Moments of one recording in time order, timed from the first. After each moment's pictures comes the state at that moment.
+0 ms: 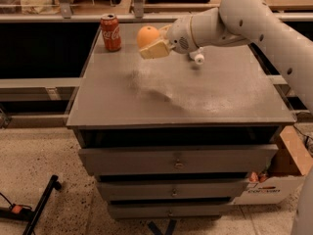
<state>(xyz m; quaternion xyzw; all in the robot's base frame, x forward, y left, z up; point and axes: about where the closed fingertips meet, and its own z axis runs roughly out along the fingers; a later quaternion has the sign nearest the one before) 0.698 0.010 0.912 -0.51 0.67 0.27 0.46</state>
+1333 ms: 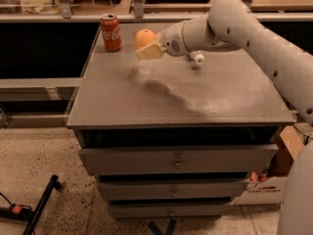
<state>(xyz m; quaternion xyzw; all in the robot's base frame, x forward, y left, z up) 0.726 0.017 0.891 -0.46 0.71 0.27 0.46</state>
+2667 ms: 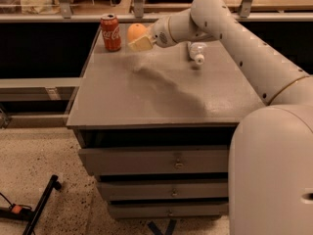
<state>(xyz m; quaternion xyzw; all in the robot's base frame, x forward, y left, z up) 0.794 0.043 0.880 -0.47 0.70 0.25 0.47</state>
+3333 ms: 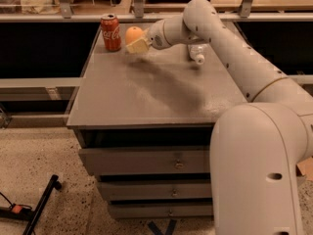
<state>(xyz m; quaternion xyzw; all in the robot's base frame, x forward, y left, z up) 0.825 0.056 0.855 -0.47 0.71 0.25 0.47</state>
